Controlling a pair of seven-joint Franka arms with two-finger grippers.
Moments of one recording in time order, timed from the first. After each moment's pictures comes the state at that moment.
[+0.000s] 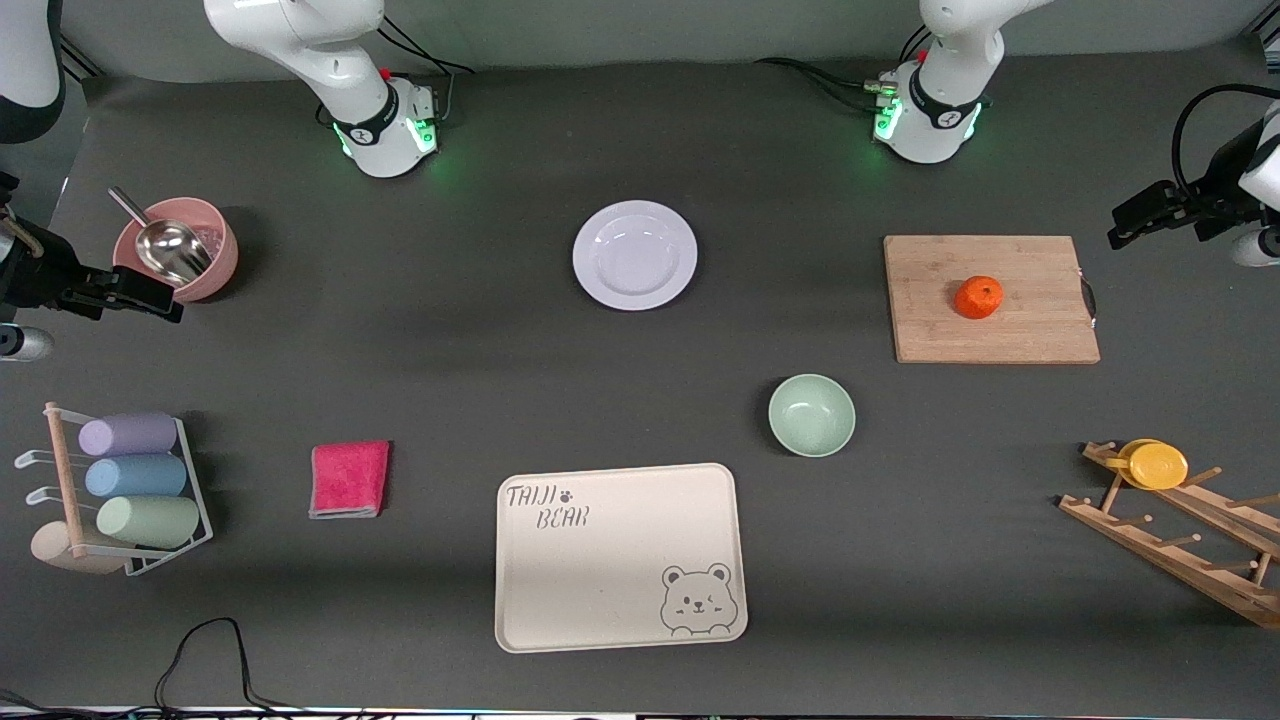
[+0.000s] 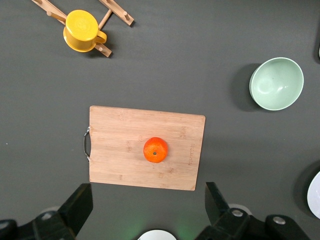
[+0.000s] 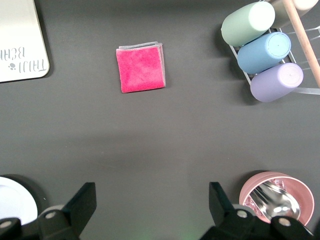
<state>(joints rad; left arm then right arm) 0.43 -0.20 -0.33 -1.85 -0.06 1.60 0.02 0.11 0.04 -0.17 -1.61 -0.01 1.57 0.02</state>
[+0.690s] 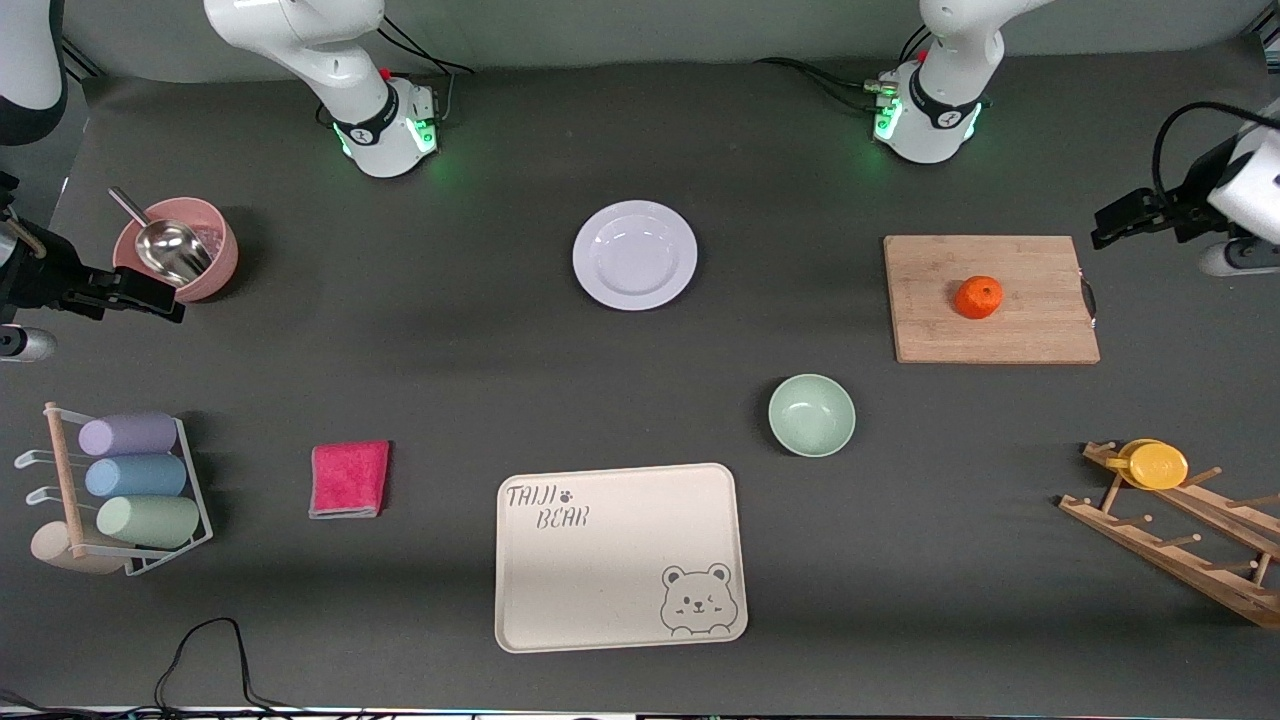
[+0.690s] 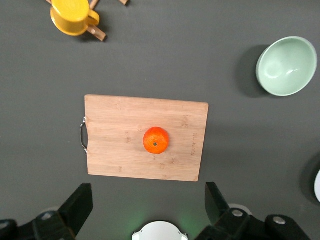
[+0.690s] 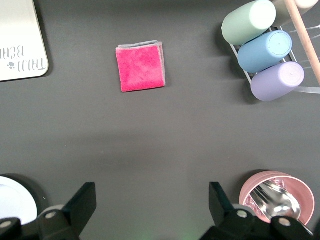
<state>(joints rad) 0.42 -0.20 -0.33 -1.97 -0.06 1.64 0.04 0.11 0.04 -0.17 -1.62 -0.01 1.57 0.02</state>
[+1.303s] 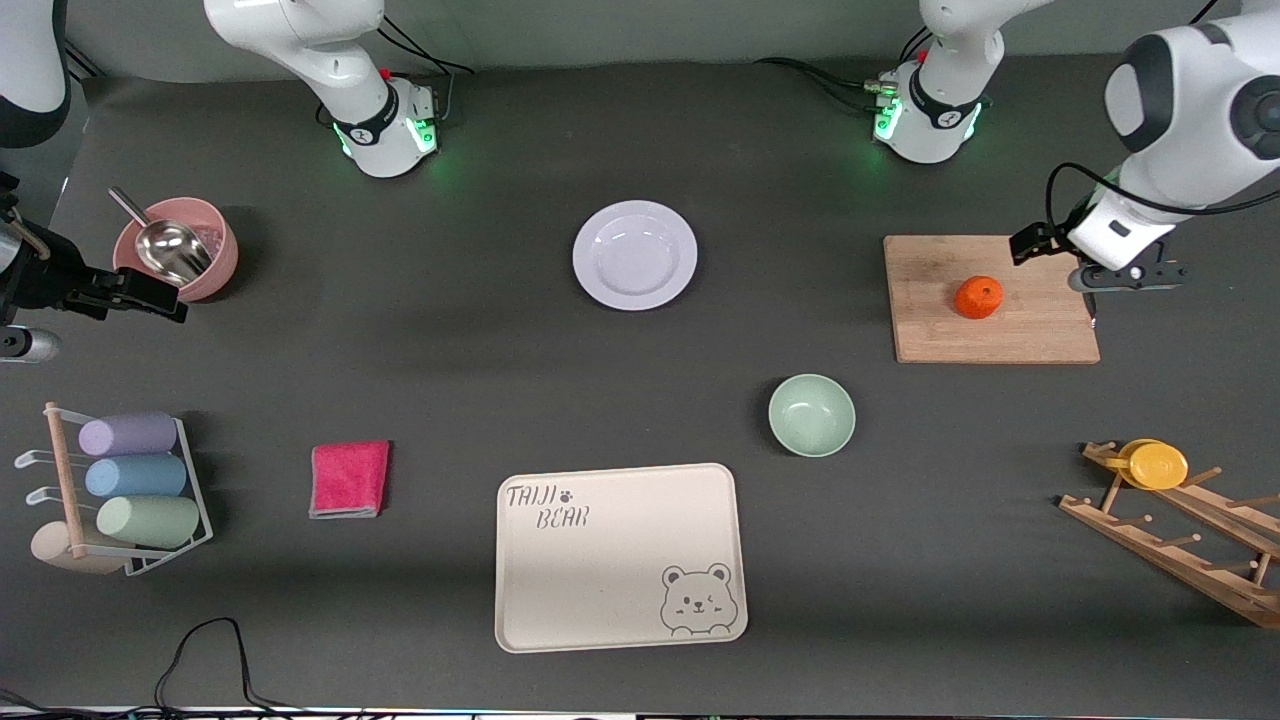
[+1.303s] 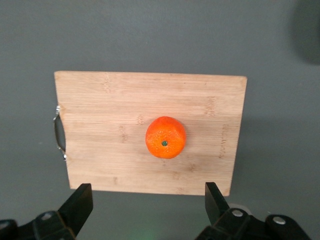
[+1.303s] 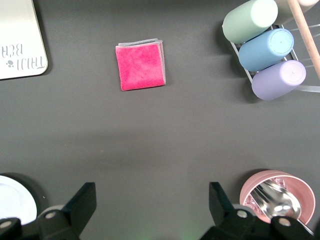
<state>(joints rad) 0.42 -0.31 -0.34 -2.51 -0.06 2.09 0.12 0.11 0.04 -0.17 -1.62 -0.01 1.57 0.02</state>
